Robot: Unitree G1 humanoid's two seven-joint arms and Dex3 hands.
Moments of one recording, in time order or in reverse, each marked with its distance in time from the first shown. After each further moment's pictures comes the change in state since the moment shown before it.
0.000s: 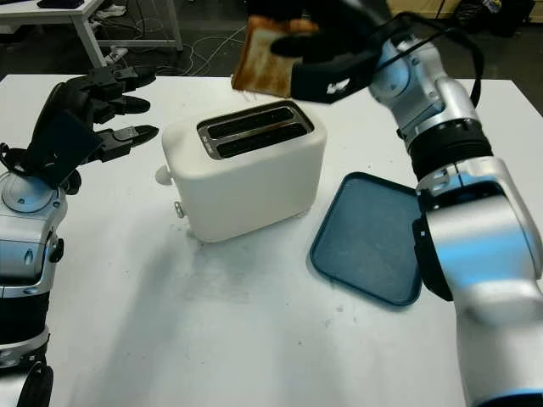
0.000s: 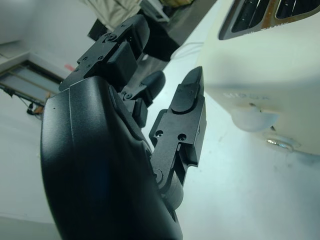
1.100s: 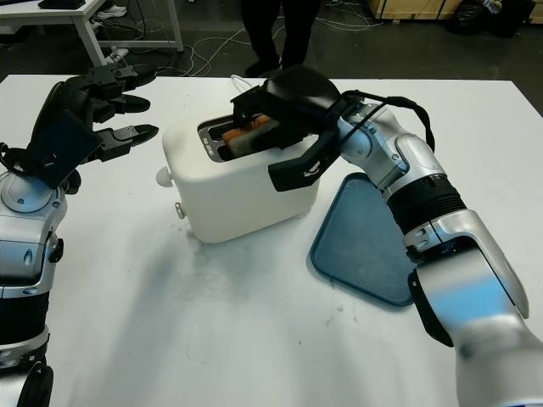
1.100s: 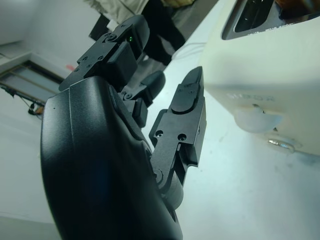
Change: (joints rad) left arm 0.000 0.000 0.000 -0.002 0.000 -0.003 0.000; right arm 0.269 0.003 0.181 -0.332 -0.070 -0.035 0.167
